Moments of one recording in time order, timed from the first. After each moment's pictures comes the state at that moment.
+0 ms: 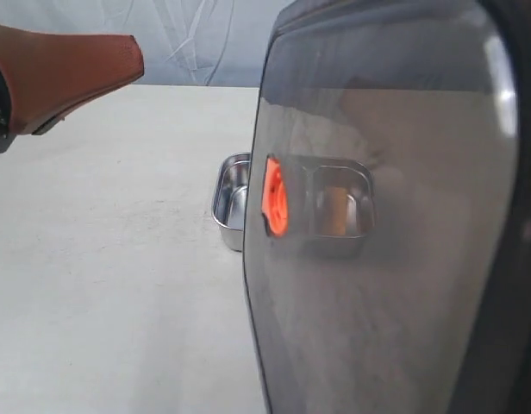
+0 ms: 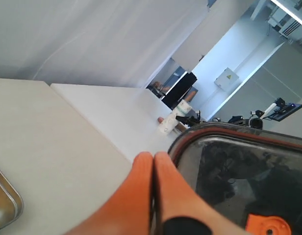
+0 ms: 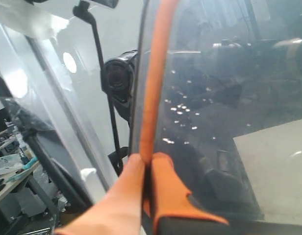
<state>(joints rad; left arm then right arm) -0.09 1.04 -0.58 1.31 -1.22 -1.85 1.11 0.61 -0.48 -1.31 -0.75 1.74</state>
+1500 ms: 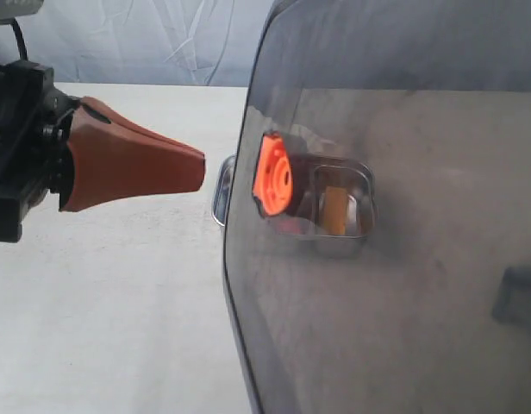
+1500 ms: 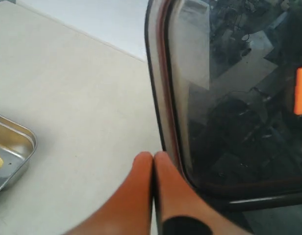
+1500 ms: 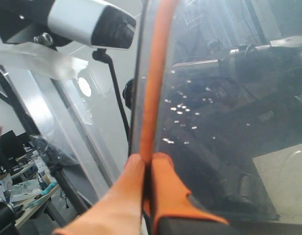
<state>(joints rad) -0.25 1.13 -0.77 1.75 -1.22 -1.77 1.11 0.61 -0.48 -1.18 -0.78 1.70</state>
